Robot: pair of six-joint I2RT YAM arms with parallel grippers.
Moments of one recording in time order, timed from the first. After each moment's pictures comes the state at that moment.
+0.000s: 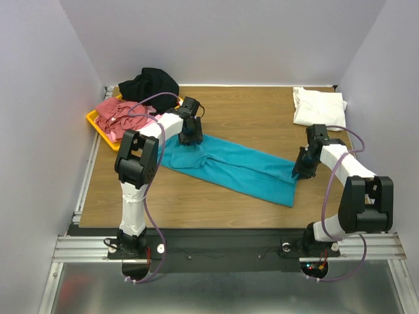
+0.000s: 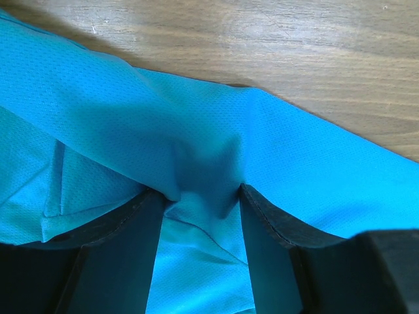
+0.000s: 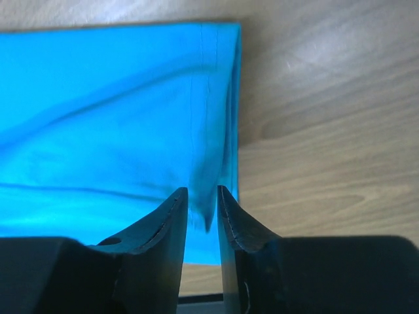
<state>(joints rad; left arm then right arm) -0.41 2.10 1.59 -0.58 -0.05 -0.49 -0.03 1.44 0.91 -0.77 0.00 0.44</state>
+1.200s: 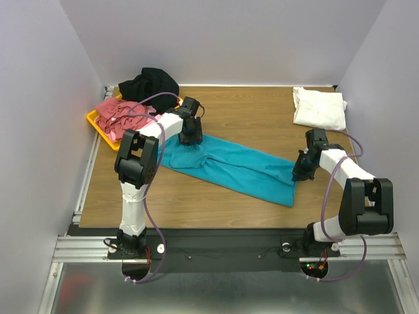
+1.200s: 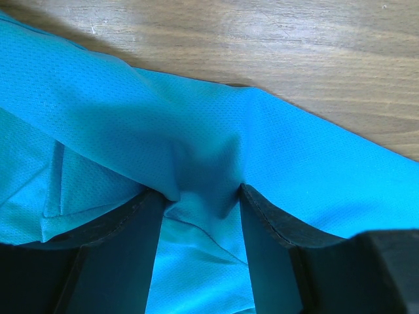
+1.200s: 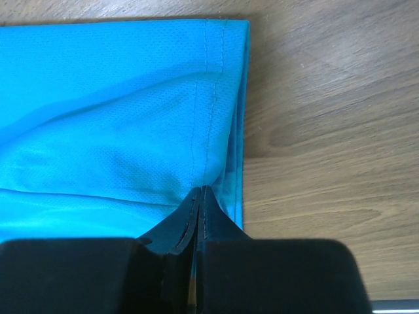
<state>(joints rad) -0.41 2.10 1.59 -0.58 -0.05 -0.49 -0.03 1.43 0.84 -0.67 -0.06 0.44</state>
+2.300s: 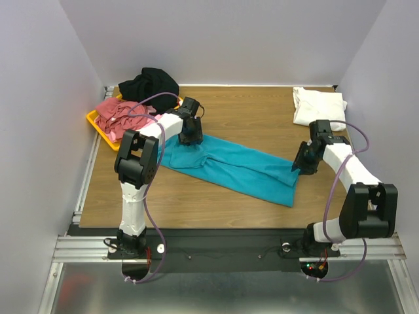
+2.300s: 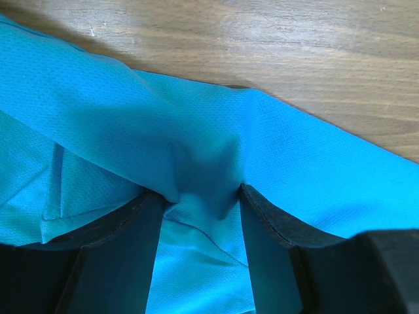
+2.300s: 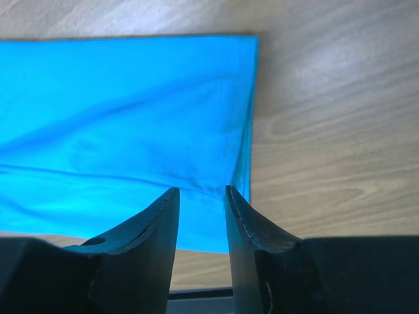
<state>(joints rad) -0.41 2.10 1.58 -0.57 -0.05 -0.49 -0.03 1.38 0.96 -0.80 -0.05 0.44</state>
